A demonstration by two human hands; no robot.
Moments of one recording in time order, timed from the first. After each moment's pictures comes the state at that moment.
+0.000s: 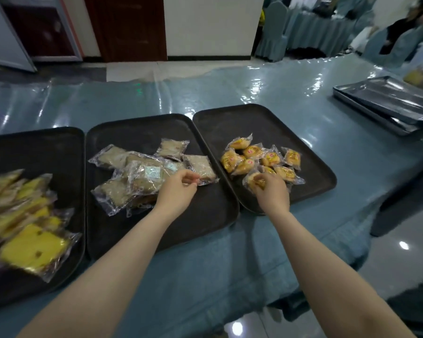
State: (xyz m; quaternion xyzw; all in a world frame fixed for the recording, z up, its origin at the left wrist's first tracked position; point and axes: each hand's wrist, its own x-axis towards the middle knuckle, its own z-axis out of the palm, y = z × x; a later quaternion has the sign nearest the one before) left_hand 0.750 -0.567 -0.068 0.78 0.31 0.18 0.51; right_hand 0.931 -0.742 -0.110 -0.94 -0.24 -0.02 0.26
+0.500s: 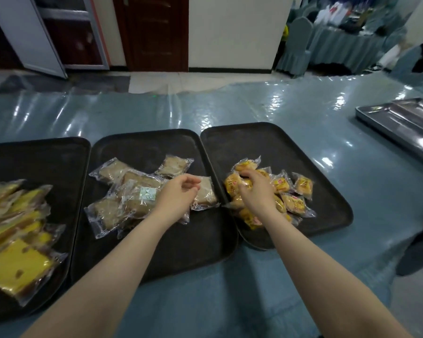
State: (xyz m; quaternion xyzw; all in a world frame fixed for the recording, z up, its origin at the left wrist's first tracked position) left_hand 0.800 -0.548 -0.053 0.75 0.34 0.20 0.53; right_hand 0.984 -0.676 -0.094 -0.86 -0.36 0.03 0.35
